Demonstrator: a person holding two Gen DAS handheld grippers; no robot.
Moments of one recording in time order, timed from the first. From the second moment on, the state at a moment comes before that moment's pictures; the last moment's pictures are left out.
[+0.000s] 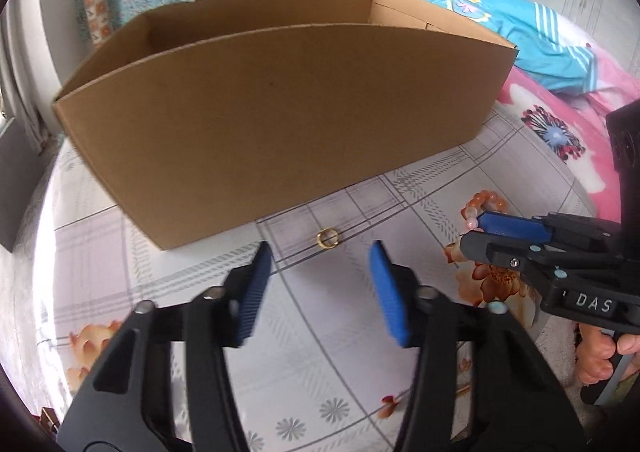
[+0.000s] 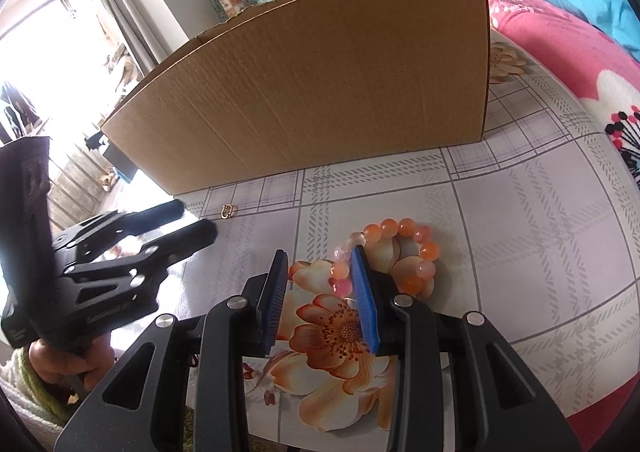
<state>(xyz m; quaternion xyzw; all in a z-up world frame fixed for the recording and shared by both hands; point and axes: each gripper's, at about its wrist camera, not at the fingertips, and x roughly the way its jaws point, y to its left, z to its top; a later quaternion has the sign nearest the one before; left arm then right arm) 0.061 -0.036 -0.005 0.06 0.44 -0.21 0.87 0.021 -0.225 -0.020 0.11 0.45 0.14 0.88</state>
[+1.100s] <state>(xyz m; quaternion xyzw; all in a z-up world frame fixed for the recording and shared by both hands) 0.065 -0.055 -0.017 0.12 0.43 -0.22 0.87 0.014 -0.235 -0.020 0.12 0.44 0.16 0.88</state>
